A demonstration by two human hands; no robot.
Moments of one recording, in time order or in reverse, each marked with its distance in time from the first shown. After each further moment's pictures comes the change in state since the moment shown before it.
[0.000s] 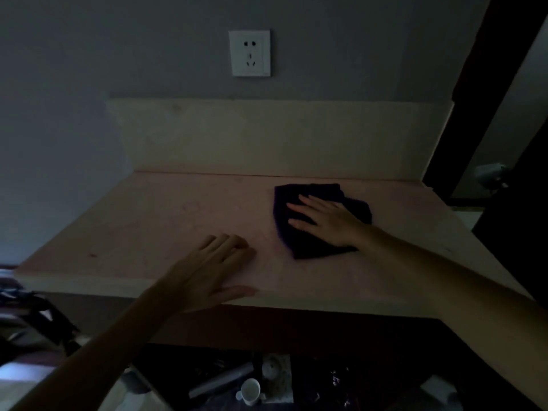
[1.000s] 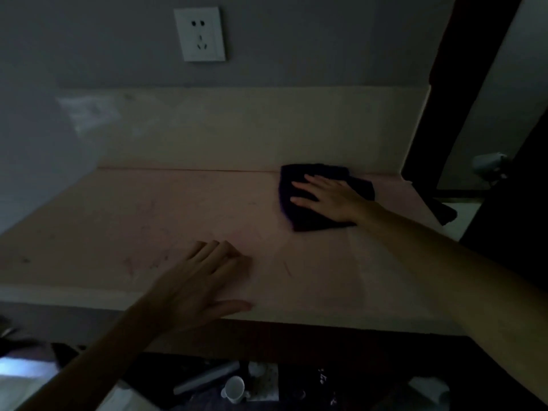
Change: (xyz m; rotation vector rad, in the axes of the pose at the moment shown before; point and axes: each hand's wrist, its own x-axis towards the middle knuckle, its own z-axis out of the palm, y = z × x) left_hand 0.057 0.065 0.013 0.054 0.073 -0.004; right_hand 0.022 0.114 -0.011 -0.012 0.025 0.044
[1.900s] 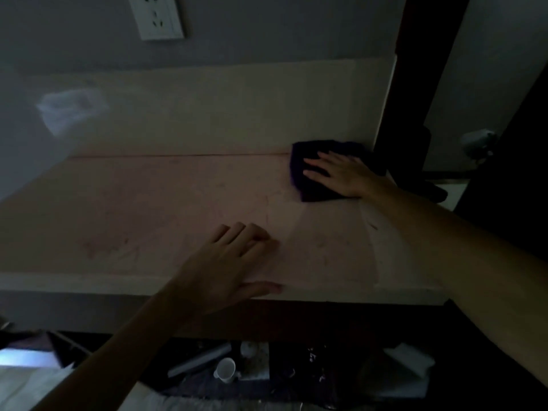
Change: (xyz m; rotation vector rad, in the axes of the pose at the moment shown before) left_hand 0.066 0.080 0.004 -0.014 0.016 0.043; right_hand -0.023 0.083 -0.002 0.011 0.037 0.100
